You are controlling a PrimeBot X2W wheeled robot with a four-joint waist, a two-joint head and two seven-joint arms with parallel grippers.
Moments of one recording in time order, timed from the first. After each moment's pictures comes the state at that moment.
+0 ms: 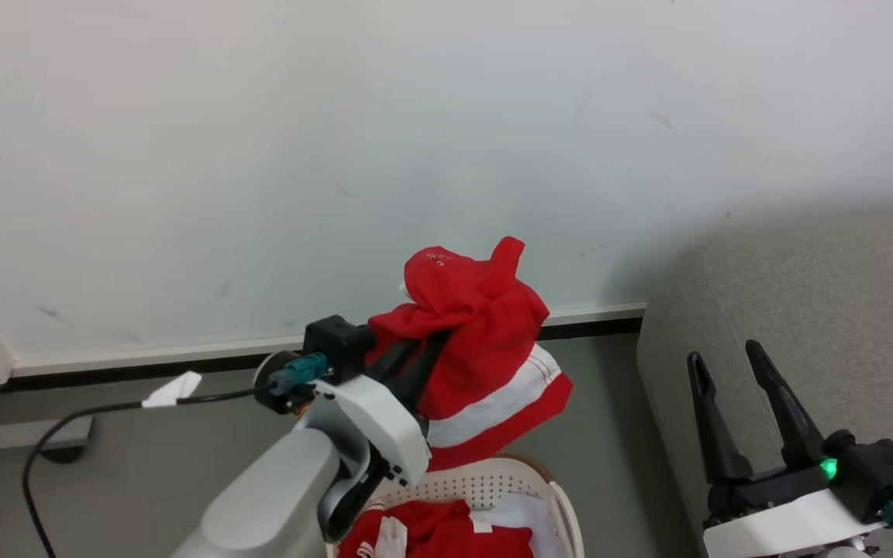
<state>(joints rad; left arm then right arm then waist) -0.66 0.15 -0.75 0.65 -0.59 -0.10 -0.26 -0.16 -0.10 0.19 0.14 0.35 0.13 -0.26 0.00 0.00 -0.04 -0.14</state>
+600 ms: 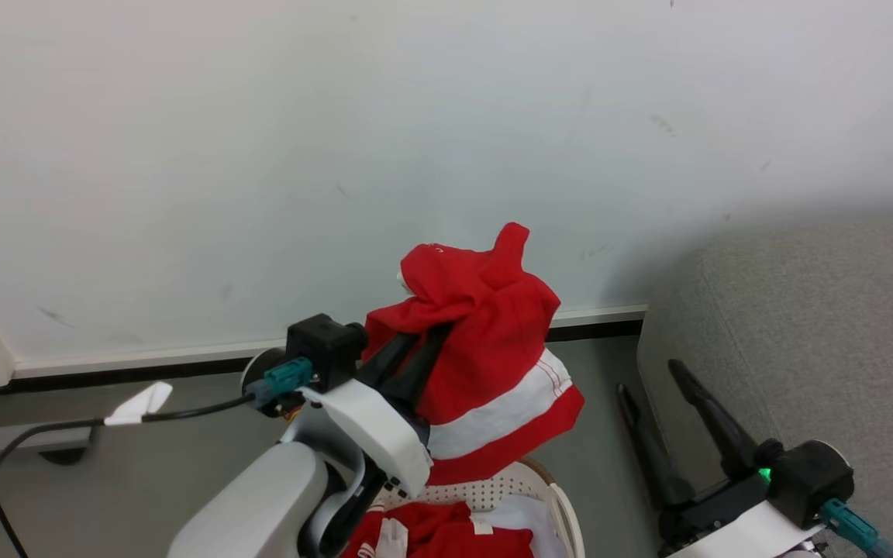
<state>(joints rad) -0.57 0.27 -0.73 0.27 -0.62 0.03 -0.14 -0.19 -0.16 0.38 0.15 0.41 0.13 -0.26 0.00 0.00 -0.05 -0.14</state>
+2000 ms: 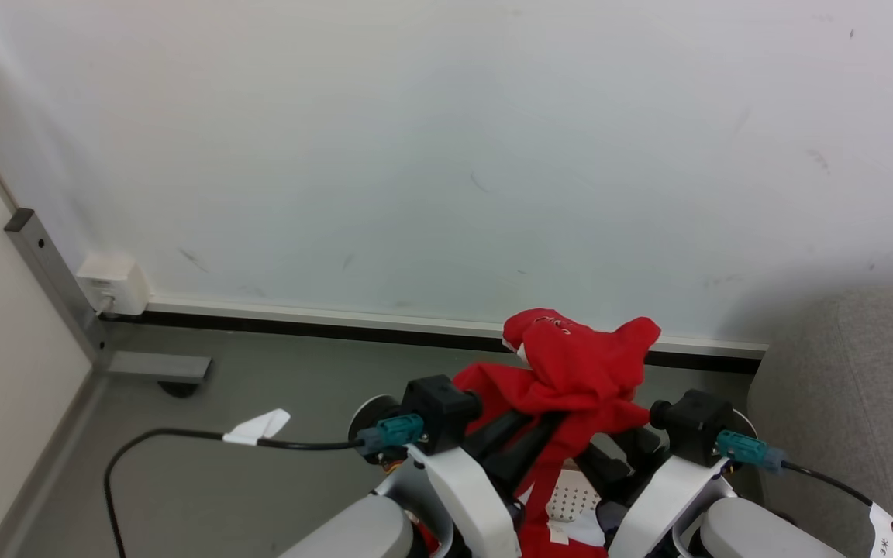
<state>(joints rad) -0.54 0.19 -0.90 0.22 -0.62 -0.03 -0.08 -0.57 -0.28 0.97 0.45 0.83 0.13 -0.26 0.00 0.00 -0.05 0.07</state>
